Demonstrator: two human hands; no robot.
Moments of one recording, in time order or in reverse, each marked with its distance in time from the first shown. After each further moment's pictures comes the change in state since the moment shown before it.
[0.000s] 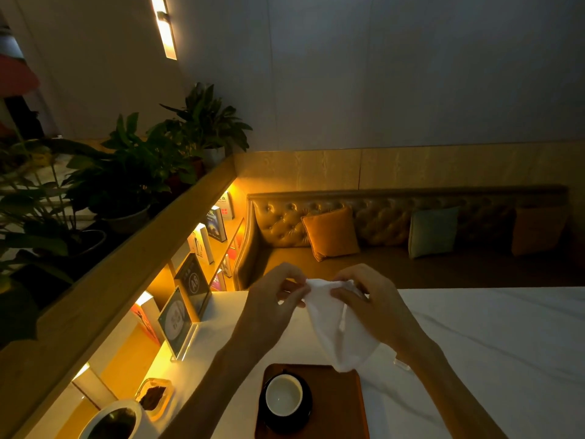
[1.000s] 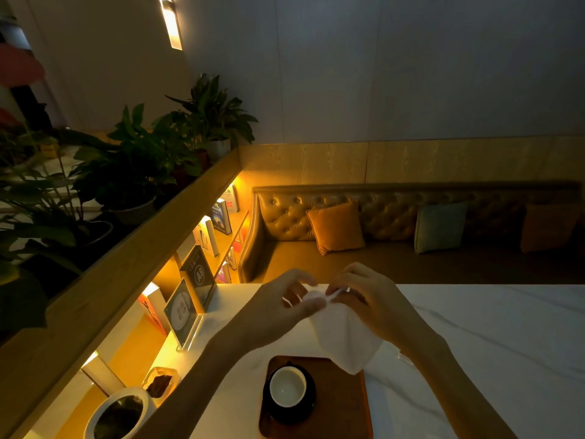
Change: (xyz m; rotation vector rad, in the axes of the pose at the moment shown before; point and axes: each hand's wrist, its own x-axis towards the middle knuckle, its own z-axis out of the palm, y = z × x) left_hand -0.001 -0.003 -0.013 0.063 -0.374 -0.263; right_hand 0.002 0.005 -0.001 -0.275 -0.179 -0.300
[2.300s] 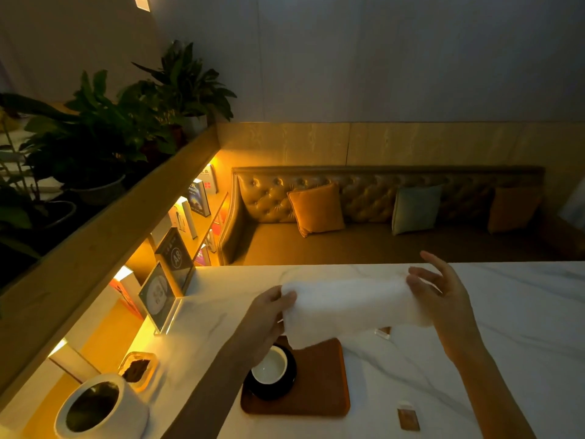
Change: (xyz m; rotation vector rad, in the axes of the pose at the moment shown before) left_hand -0.011 -0.048 0.061 -0.936 -0.010 -0.470; right_hand -0.089 0.067 -0.020 0.592 0.540 0.808
